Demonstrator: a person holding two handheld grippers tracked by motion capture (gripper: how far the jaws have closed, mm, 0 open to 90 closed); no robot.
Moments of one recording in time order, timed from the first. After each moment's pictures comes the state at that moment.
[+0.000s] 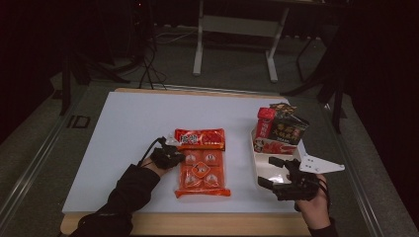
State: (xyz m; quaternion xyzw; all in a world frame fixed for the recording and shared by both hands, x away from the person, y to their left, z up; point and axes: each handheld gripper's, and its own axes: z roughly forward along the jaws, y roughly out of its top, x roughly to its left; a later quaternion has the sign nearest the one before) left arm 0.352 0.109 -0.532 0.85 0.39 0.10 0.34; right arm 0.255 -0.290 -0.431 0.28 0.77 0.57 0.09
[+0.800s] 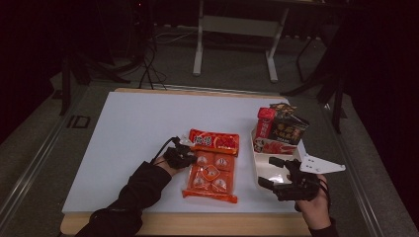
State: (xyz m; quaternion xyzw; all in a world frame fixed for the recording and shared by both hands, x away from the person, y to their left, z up) left arm 0.356 0.078 -0.530 0.87 0.36 0.07 0.35; right arm 0.254 -0.290 -0.430 0.28 0.77 0.57 0.09
